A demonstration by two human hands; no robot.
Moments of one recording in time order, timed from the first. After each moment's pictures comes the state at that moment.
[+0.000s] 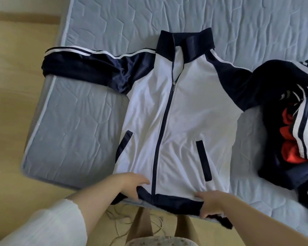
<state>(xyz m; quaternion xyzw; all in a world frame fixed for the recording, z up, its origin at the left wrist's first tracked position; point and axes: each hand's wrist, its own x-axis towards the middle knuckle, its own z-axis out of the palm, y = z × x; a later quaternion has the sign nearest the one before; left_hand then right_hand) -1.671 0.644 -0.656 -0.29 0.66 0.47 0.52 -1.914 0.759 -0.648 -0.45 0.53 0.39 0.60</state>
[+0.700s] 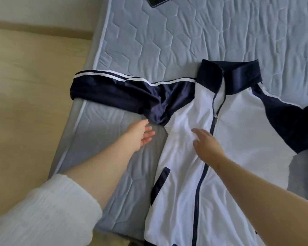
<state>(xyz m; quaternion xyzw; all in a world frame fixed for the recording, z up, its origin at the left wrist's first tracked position) -1.648 0.414 -0.656 -0.72 0.17 0.66 -0.13 -1.831 0.507 -0.656 -0.47 0.78 -0.03 0.43</state>
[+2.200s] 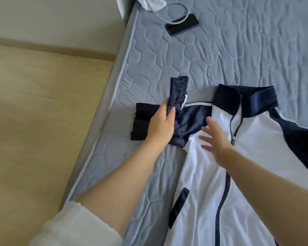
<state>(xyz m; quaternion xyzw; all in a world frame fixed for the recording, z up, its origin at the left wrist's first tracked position) -1.651 0.369 -0.596 -0.60 0.57 0.49 -0.27 -1.797 0.433 -0.627 -0.13 0.70 -0.39 0.58</state>
